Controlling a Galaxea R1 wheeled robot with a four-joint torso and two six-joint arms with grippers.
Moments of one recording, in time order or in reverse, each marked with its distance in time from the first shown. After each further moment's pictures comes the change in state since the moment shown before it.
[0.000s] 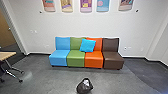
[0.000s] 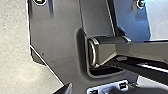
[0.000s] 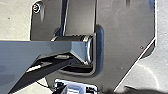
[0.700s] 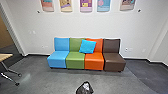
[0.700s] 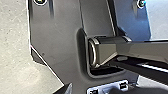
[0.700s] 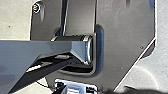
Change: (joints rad) left arm 0.000 -0.001 0.000 0.000 0.000 0.000; right arm 0.000 0.000 0.000 0.000 0.000 0.000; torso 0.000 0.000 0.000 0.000
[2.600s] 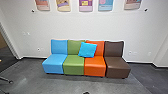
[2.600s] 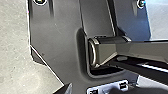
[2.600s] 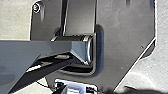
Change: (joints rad) left arm 0.000 0.001 0.000 0.000 0.000 0.000; right arm 0.000 0.000 0.000 0.000 0.000 0.000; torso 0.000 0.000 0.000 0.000
